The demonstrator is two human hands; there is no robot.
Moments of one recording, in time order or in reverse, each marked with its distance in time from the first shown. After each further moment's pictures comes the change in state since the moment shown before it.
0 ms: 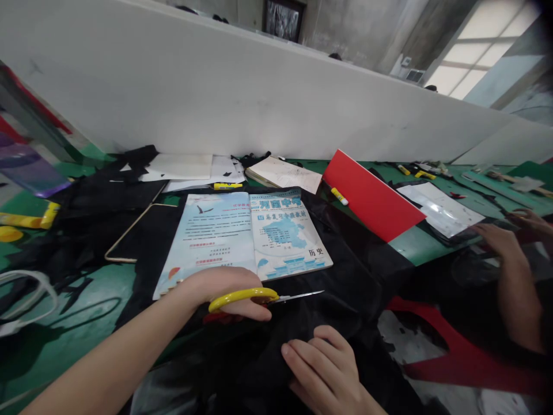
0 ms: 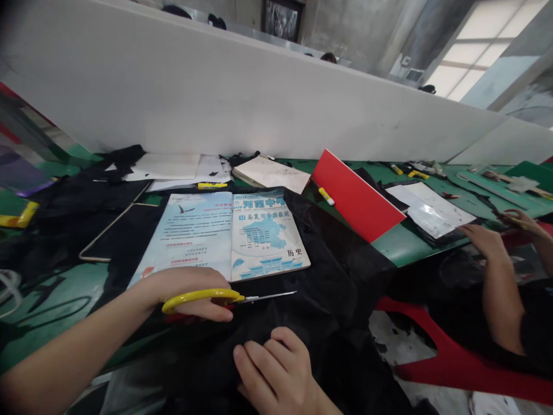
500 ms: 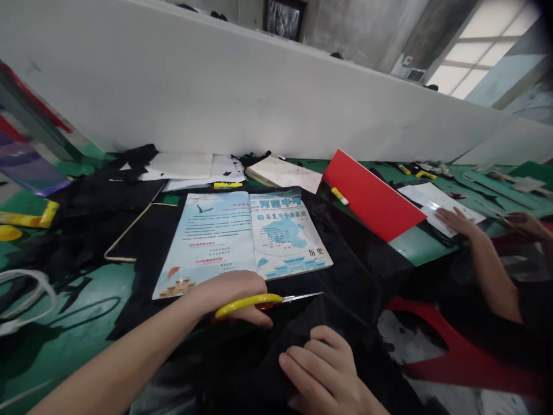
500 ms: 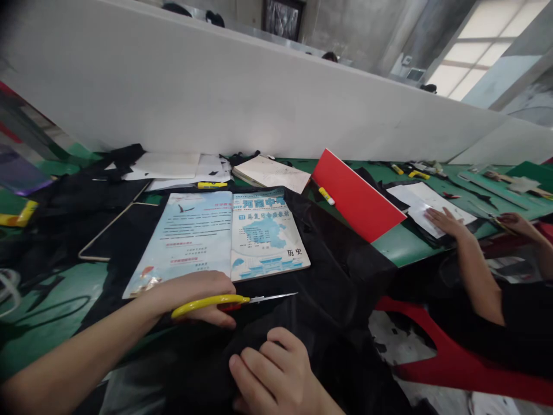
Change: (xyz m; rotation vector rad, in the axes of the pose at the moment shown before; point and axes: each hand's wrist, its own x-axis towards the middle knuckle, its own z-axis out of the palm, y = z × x) left_hand 0.017 -0.011 0.022 0.127 0.098 0.006; right_hand -0.003 0.003 0.002 0.070 -0.006 -0.044
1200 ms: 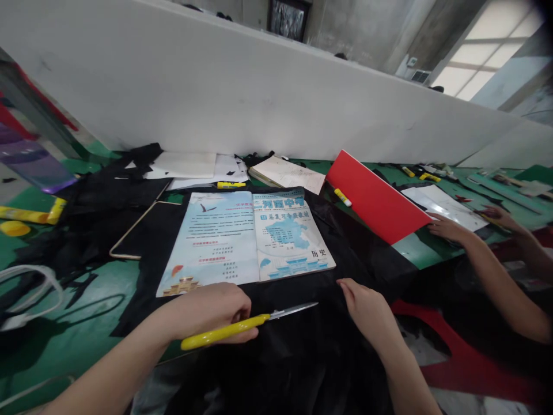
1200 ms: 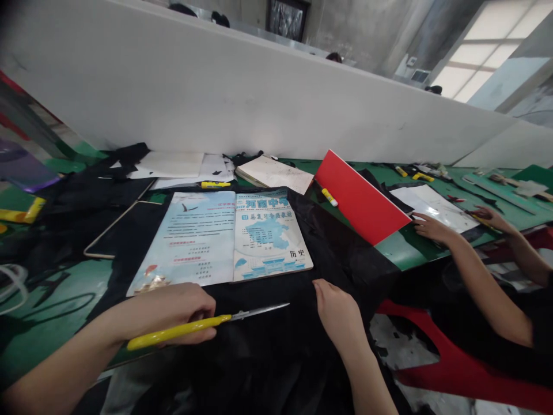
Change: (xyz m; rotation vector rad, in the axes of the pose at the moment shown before) left_hand -0.053 0.002 0.005 -0.096 0.061 -0.104; right_hand -0.053 0.099 -0.022 -0.354 -0.510 0.846
